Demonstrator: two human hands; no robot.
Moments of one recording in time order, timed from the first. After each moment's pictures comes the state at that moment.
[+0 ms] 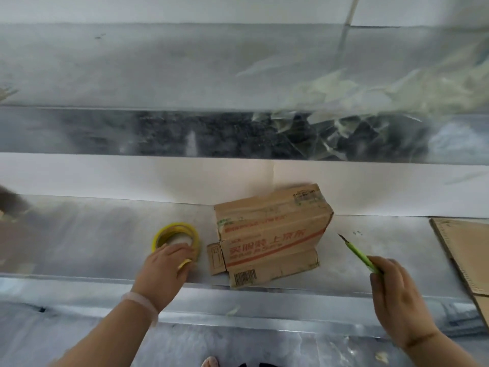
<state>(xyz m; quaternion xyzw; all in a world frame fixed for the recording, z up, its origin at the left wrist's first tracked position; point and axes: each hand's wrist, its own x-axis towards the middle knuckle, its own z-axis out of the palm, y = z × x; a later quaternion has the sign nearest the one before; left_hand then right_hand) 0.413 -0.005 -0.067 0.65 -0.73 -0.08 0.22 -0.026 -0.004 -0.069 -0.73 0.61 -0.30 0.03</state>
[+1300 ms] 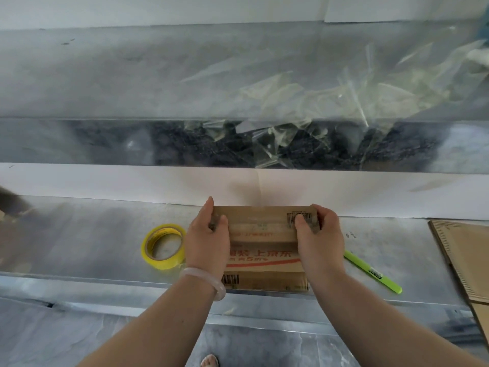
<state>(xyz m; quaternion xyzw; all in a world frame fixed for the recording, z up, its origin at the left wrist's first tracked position) 0.270 -0.050 0.010 0.77 -0.40 -0.25 0.44 0.094 -0.067 0.009 -0.43 0.69 -0.43 0.40</state>
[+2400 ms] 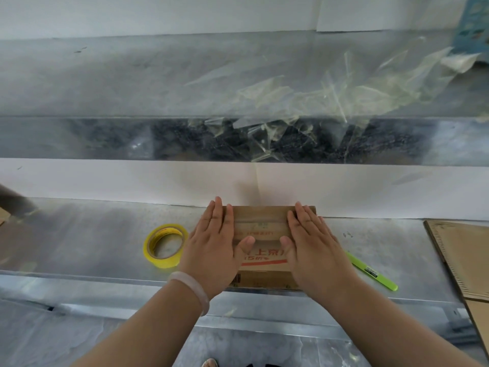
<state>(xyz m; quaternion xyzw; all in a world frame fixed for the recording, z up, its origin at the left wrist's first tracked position) 0.282 -0.028 0.009 0.69 -0.72 -0.04 0.06 0.079 -0.044 0.019 -0.81 0.58 -0.08 0.10</state>
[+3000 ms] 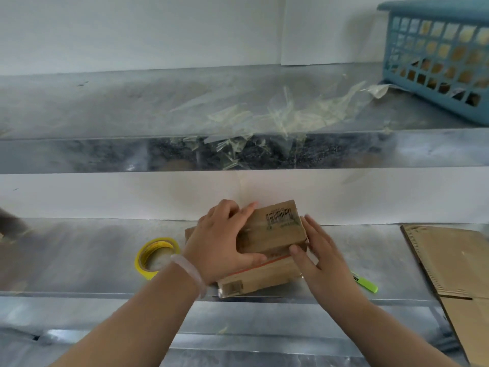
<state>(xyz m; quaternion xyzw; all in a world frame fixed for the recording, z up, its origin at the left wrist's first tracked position) 0.256 -0.039 0.066 0.58 -0.80 -0.04 0.13 0.036 -0.018 0.018 -0.66 0.58 -0.35 0.33</state>
